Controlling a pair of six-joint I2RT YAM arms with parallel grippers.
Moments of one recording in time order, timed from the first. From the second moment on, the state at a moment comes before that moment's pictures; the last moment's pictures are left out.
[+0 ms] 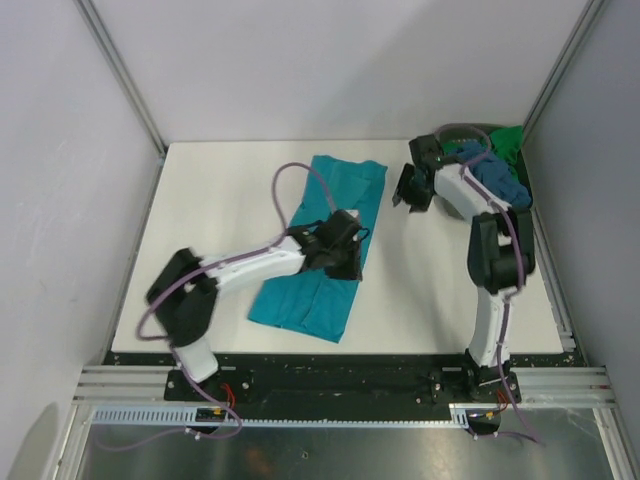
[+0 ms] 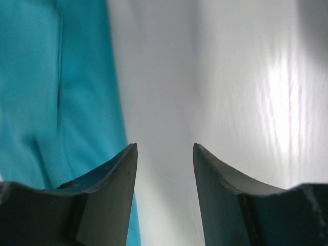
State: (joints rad) left arm -0.89 1.80 1.29 -0.49 0.02 -0.72; right arm 0.22 2.14 1.82 -0.71 0.03 0.56
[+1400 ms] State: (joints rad) left arm -0.60 1.25 0.58 -0.46 -0.07 -0.77; right arm 1.18 1.55 0.82 -0.42 0.18 1.42
